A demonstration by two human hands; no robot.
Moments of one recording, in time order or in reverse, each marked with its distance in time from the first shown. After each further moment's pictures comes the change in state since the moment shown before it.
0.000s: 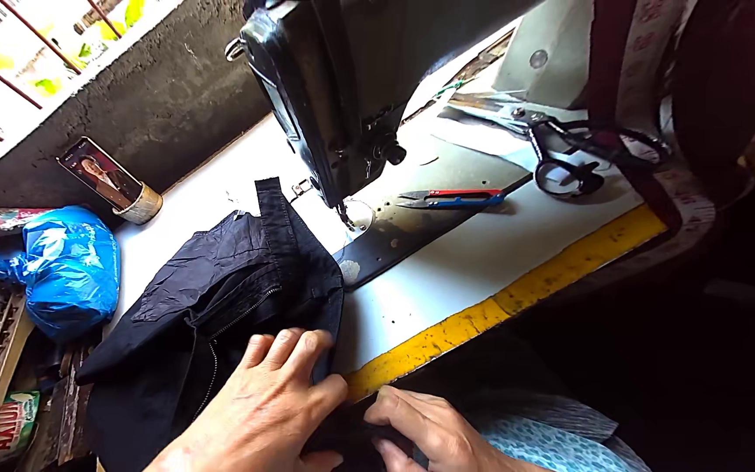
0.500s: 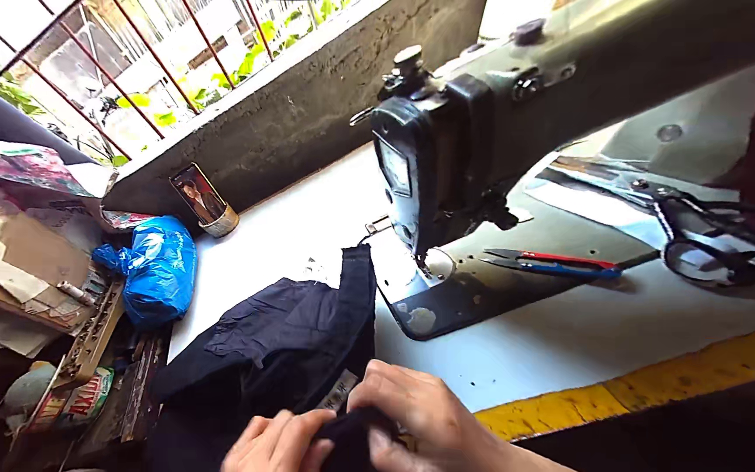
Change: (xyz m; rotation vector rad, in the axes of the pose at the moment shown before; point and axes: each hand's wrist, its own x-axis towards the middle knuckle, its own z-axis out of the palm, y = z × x) left_hand -0.049 0.036 -0.017 -0.231 0.397 -0.612; right_hand 0.103 0.005 0.019 0.047 -0.006 -0.232
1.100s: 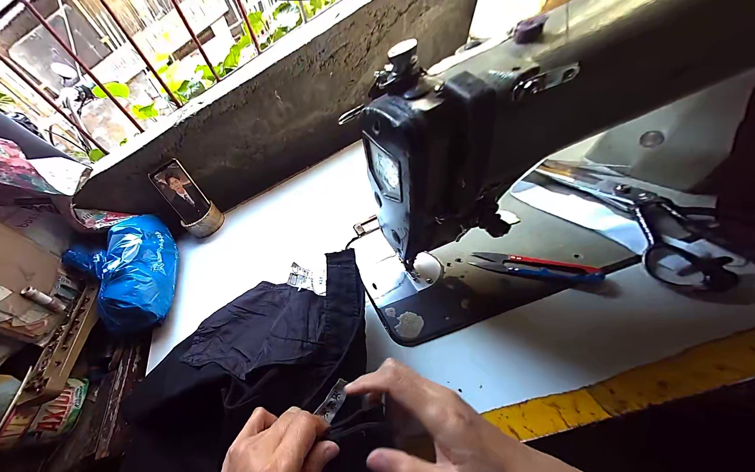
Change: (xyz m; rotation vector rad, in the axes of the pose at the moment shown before) left_hand 0.014 -0.016 0.019 -0.079 -0.154 0.023; right_hand -0.023 0.013 -0.025 0.203 -0.175 0.260
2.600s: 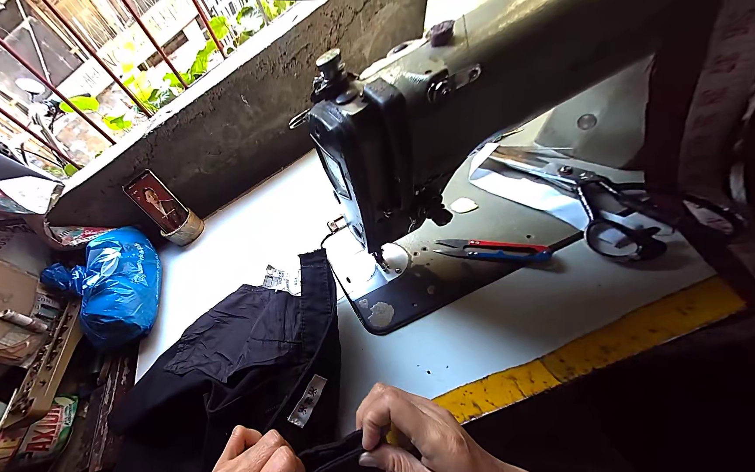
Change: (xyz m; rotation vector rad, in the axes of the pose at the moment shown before) left_hand -0.015 0.002 -0.005 -0.068 -0.035 0.143; right_hand -0.025 -0.003 0.016 0.059 0.155 -0.110
